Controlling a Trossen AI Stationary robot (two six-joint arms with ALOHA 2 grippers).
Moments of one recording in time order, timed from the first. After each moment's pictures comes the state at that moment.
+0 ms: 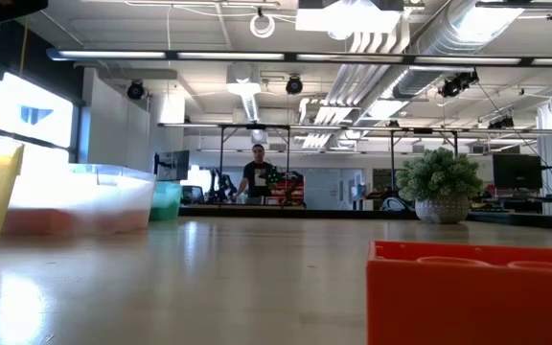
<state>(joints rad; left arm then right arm) -0.66 1.41 1.11 -0.91 -0.10 -0.68 0.57 2.03 1.93 -0.96 0.04 0.74</state>
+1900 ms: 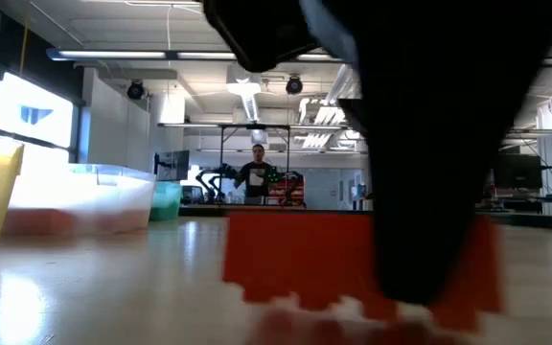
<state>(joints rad) -0.62 1.23 1.11 -0.92 -0.21 -0.52 0.56 2.35 1.94 -0.87 -0.08 0.94</state>
